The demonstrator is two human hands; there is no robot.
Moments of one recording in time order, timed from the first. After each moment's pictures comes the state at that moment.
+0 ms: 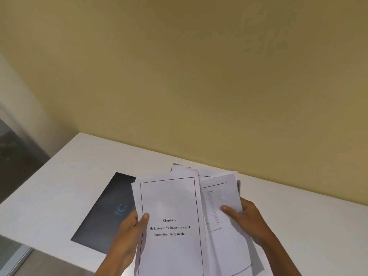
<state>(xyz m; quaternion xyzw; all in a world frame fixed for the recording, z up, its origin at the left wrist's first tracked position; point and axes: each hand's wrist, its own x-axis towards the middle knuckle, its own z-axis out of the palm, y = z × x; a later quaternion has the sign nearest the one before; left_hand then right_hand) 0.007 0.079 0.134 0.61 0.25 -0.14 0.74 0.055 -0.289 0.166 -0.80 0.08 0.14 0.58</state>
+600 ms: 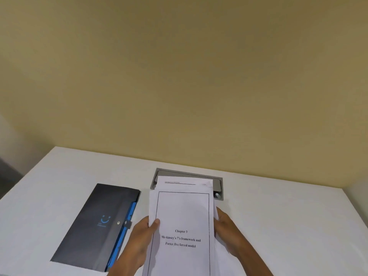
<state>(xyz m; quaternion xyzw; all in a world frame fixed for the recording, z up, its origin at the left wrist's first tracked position) 0.024 0.003 0.136 0.66 0.27 -0.22 0.66 0.015 -0.273 0.149 -0.67 0.14 0.23 0.69</state>
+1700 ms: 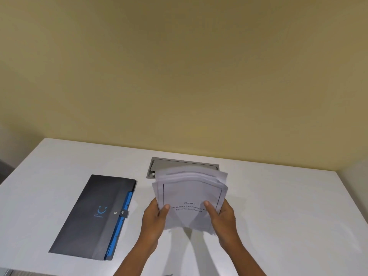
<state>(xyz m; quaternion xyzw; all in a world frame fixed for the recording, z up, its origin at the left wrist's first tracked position) 0.027 -0.043 0.124 0.72 0.17 -0.14 0.66 -0.003 -0.266 0.113 -0.70 0.23 -0.02 0.67</state>
